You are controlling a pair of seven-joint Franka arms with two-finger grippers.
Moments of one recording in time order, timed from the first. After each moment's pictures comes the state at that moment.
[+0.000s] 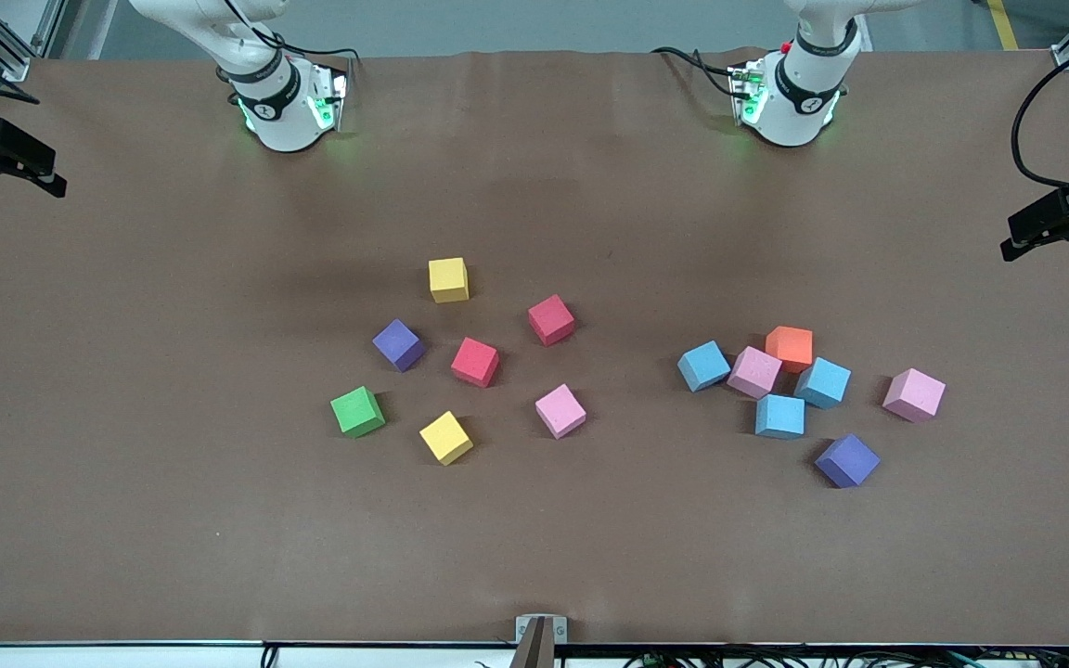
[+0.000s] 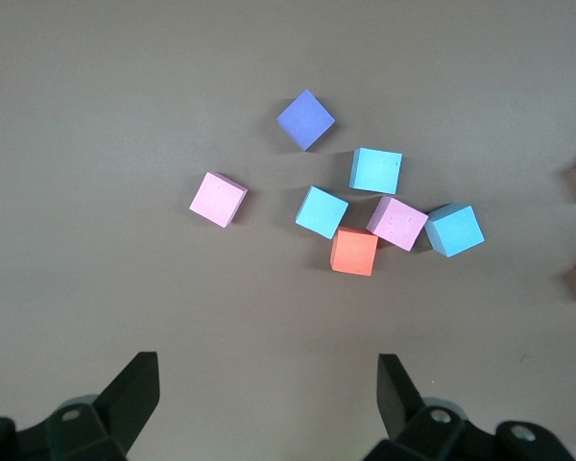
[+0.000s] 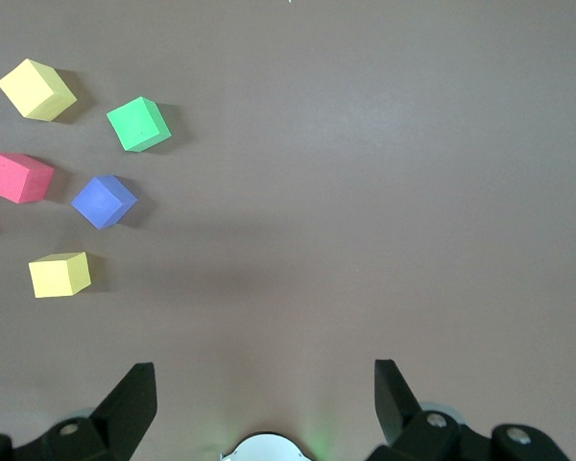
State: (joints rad) left arm 0.10 0.06 -0.09 -1.45 0.00 1.51 0.05; right arm 0.01 -0.09 -0.05 -1.55 0.00 1.40 -0.09
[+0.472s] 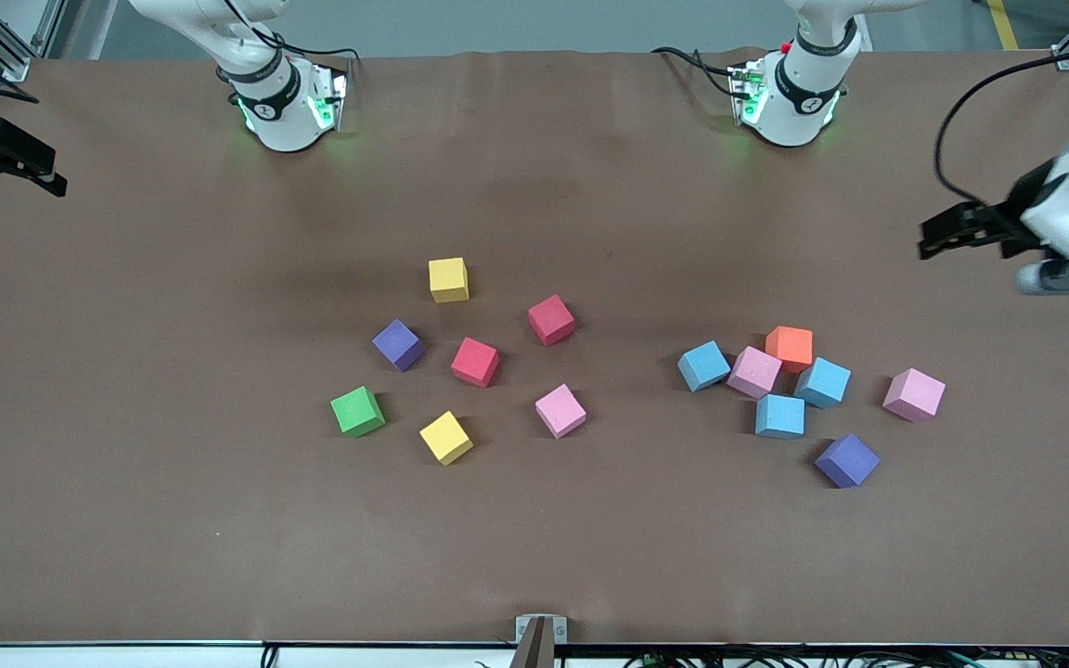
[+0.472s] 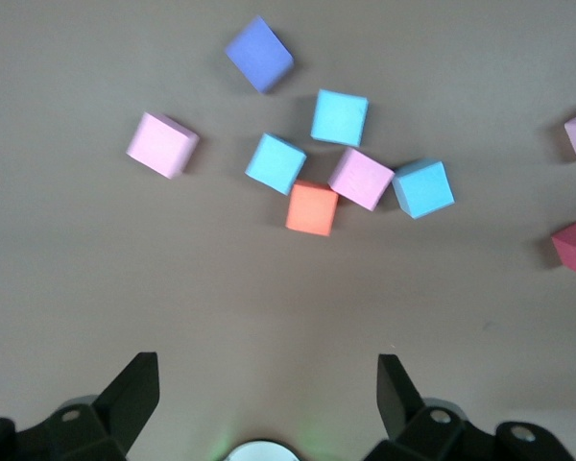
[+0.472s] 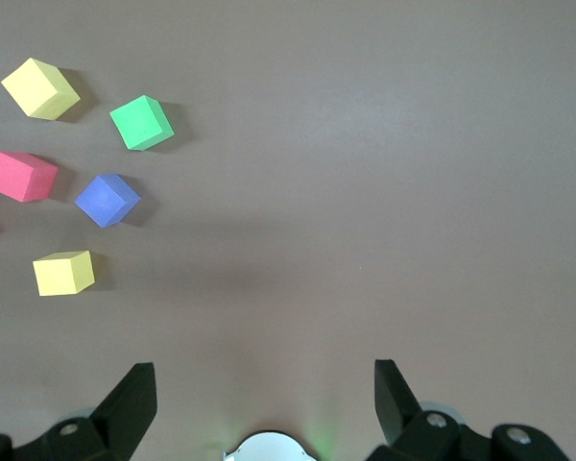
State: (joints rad) left arm 0.07 0.09 -0.20 -1.53 -0.01 1.47 -0.15; right arm 0.01 -0.09 -0.05 -1.55 0.01 1.39 -0.09
